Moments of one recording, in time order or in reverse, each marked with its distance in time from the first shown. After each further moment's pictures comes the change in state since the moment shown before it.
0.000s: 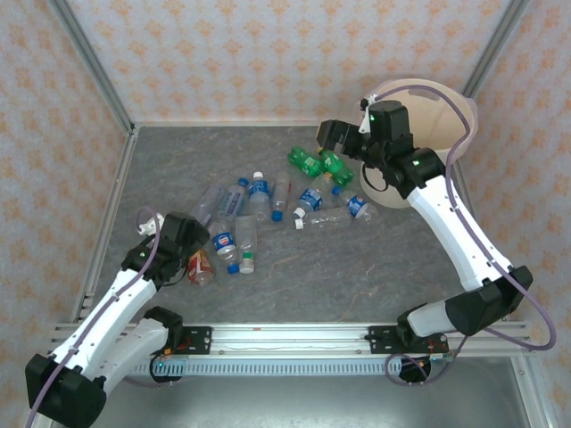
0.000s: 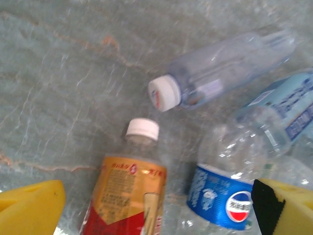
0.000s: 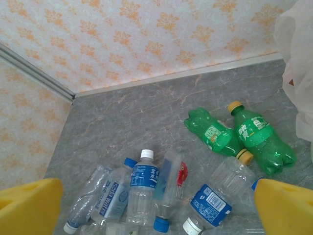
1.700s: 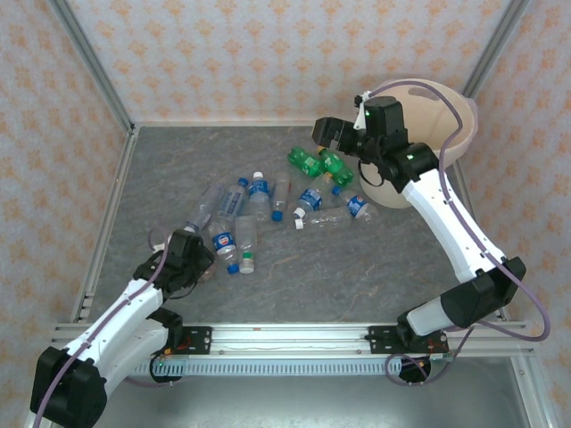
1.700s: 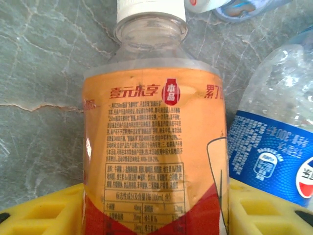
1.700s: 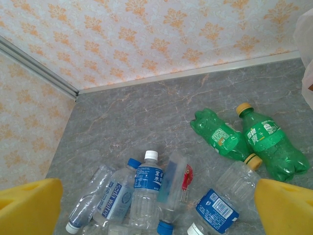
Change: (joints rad) left arm 0.003 -0.014 -0.193 0.192 0.187 -0.084; right arm 0.000 0.058 0.037 0.012 -0.029 -0.008
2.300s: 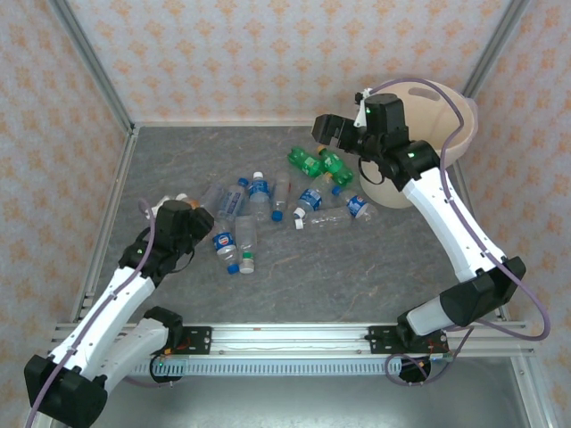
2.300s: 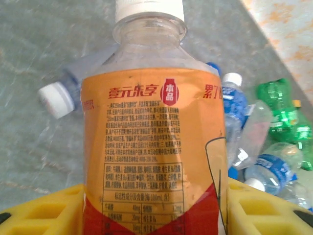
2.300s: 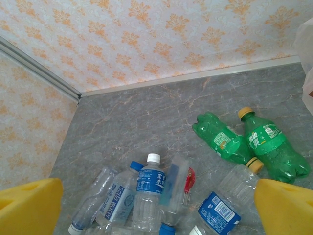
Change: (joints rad) left arm -0.001 0.035 0.307 0.031 -0.035 0.174; right arm 0.000 0.007 0.030 -0.011 0.000 0.000
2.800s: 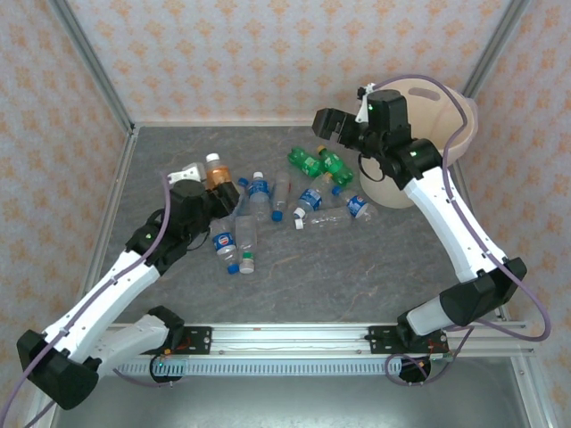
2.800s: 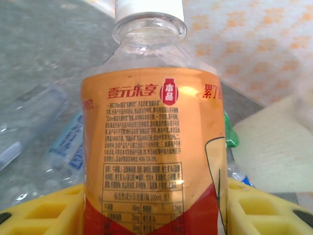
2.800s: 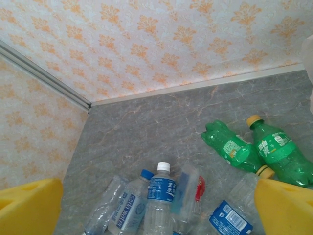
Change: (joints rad) left arm -0.210 0.132 0.190 0.187 -0.023 0.224; right arm 0.000 0.002 0.029 0.027 -0.013 0.038
